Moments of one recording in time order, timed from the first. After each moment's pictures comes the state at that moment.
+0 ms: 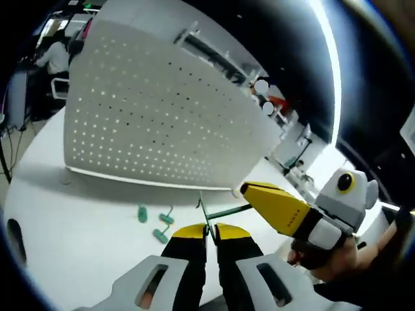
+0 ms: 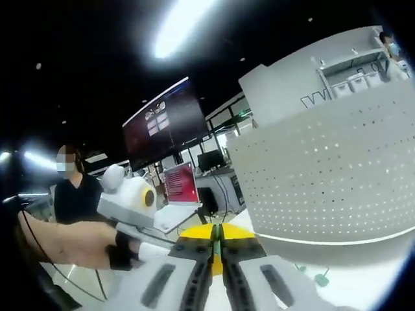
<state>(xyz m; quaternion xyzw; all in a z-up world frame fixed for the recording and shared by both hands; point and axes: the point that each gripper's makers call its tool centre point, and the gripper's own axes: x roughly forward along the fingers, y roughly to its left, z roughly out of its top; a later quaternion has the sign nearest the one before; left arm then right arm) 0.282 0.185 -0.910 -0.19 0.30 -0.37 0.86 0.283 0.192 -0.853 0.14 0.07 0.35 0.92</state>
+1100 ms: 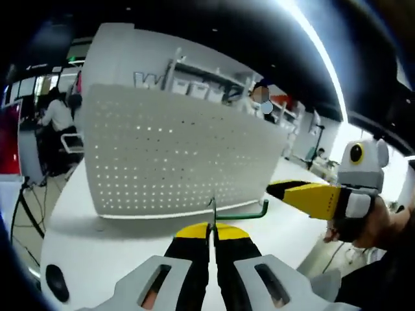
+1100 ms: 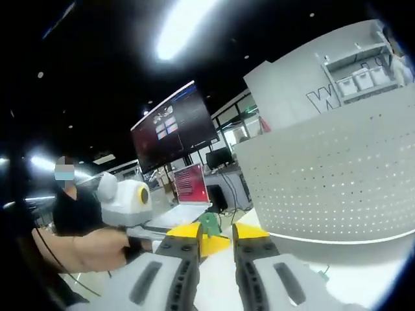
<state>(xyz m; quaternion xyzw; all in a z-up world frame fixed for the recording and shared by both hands) 0.289 0.203 -0.874 -0.06 0.19 -0.33 0.92 0.265 0.181 -0.829 0.16 0.09 0.38 0.90</state>
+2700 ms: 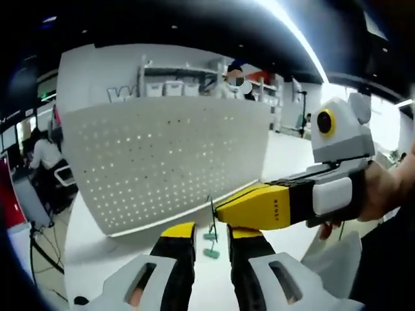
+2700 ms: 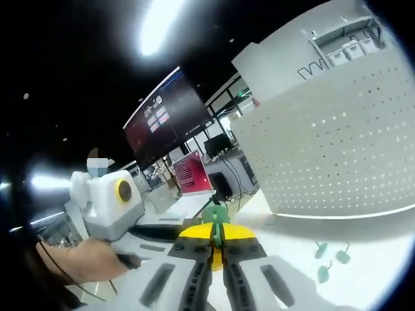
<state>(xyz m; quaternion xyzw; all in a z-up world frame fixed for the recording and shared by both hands) 0.287 0.201 -0.891 0.05 0.18 -0.37 0.91 0.280 0.209 -0.859 0.20 0.14 0.38 0.89</state>
